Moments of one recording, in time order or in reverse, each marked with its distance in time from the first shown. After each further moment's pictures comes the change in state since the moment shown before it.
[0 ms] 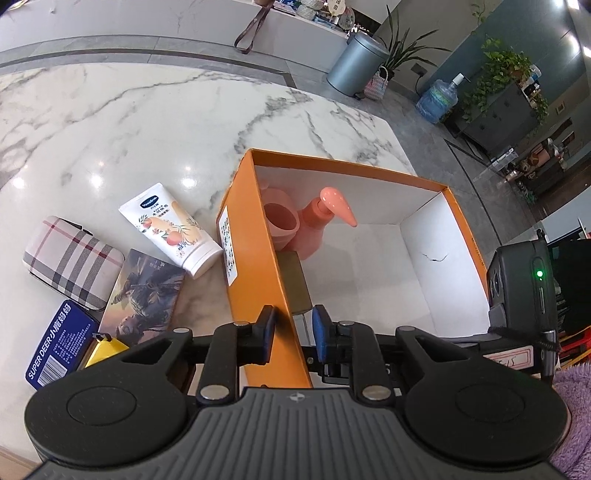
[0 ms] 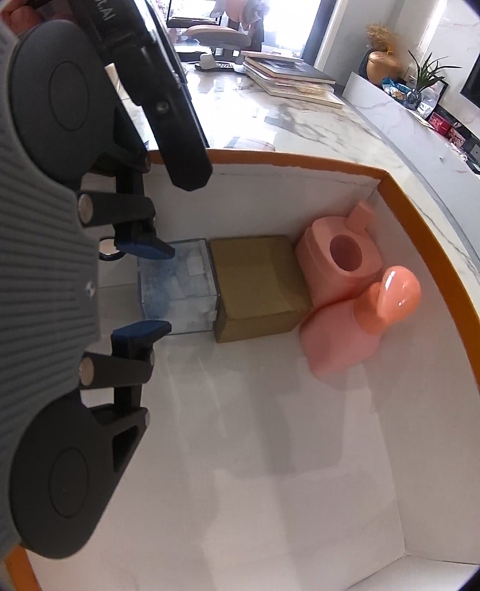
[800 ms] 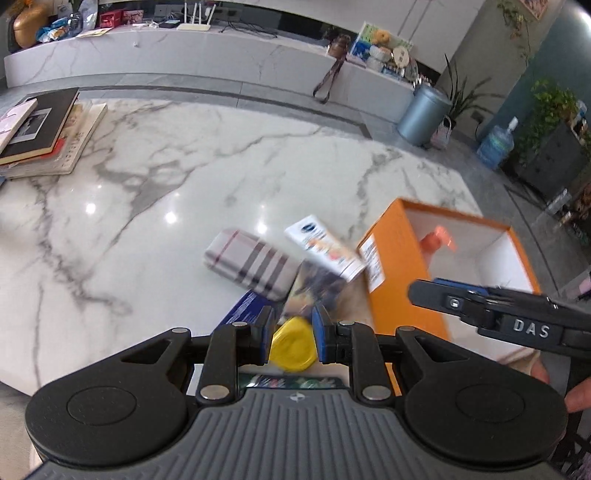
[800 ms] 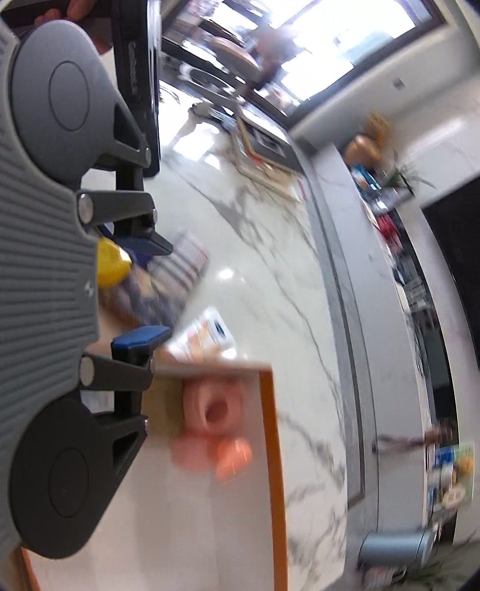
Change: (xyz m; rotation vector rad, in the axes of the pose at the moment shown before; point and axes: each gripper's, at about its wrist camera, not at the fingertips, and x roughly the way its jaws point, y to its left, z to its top) left arm -0.109 0.087 -0.036 -0.048 -0.144 0.213; right arm -0.057 0.115 -0.046 -0.373 -0.361 0.044
